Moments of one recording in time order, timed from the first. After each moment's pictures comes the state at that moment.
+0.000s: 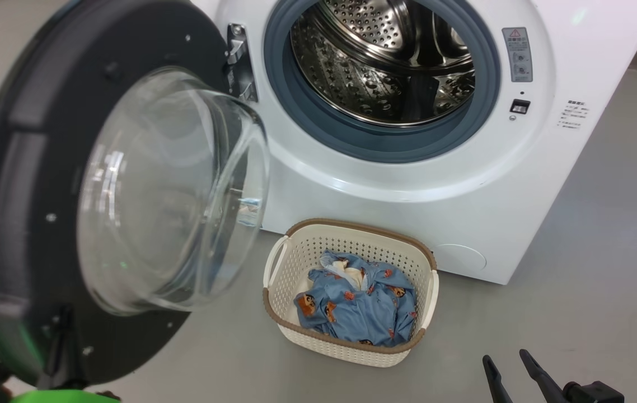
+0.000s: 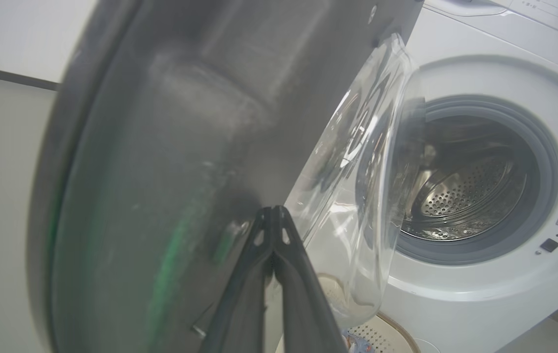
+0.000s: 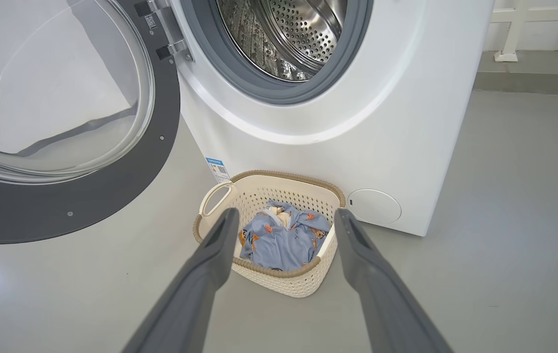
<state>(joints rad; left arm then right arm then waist) 0.02 0.11 0.04 0.08 -0.59 0.18 -0.23 0.11 -0.10 0.05 0.26 0.26 0.13 -0.25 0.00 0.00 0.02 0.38</state>
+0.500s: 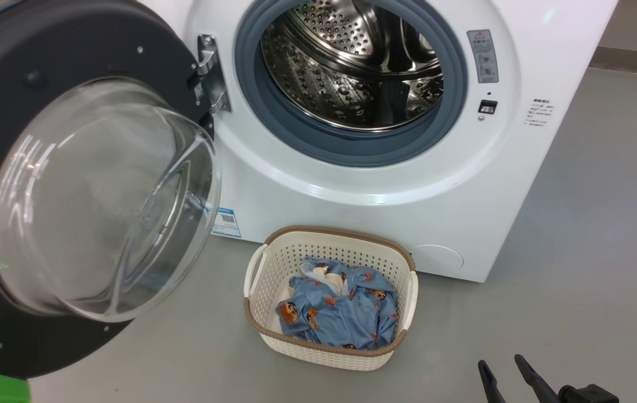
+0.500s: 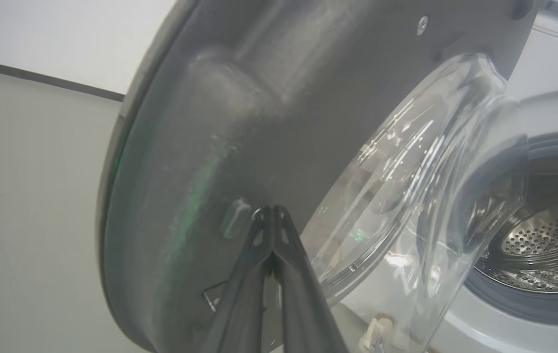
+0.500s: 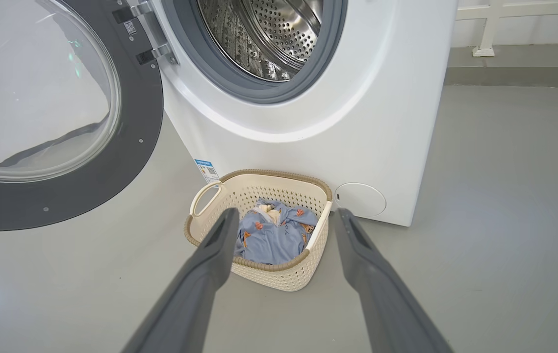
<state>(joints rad) -0.15 0.21 0.24 0.40 -0.60 0.13 -0.25 0.11 -0.10 0.06 0.28 0.28 0.13 -0.25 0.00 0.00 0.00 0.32</state>
